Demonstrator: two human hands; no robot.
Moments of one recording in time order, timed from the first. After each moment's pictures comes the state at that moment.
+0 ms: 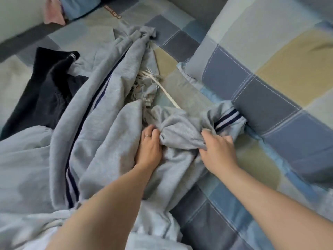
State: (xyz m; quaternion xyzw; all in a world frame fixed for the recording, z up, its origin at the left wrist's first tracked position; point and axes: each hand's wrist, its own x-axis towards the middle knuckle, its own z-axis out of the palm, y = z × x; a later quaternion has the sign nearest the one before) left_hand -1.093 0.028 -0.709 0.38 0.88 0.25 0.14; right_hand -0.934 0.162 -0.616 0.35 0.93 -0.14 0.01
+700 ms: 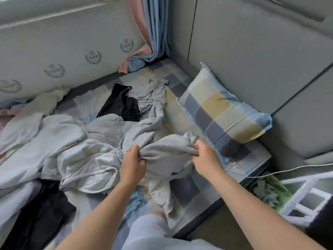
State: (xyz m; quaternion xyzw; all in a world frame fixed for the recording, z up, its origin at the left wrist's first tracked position) left_hand -0.784 -0.195 -0.240 0.17 0.90 0.38 0.11; right_hand -0.654 0.009 -0.189 0.32 0.87 -0.37 0.00
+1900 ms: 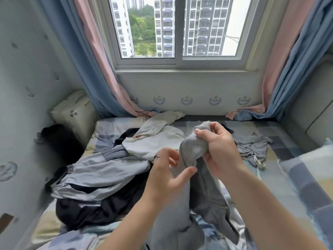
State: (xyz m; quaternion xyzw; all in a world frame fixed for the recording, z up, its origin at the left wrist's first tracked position) left_hand -0.687 -0.565 -0.035 0.09 0.83 0.55 -0.10; right_hand -0.728 -0.415 0.036 0.06 0.57 -0.82 -0.01
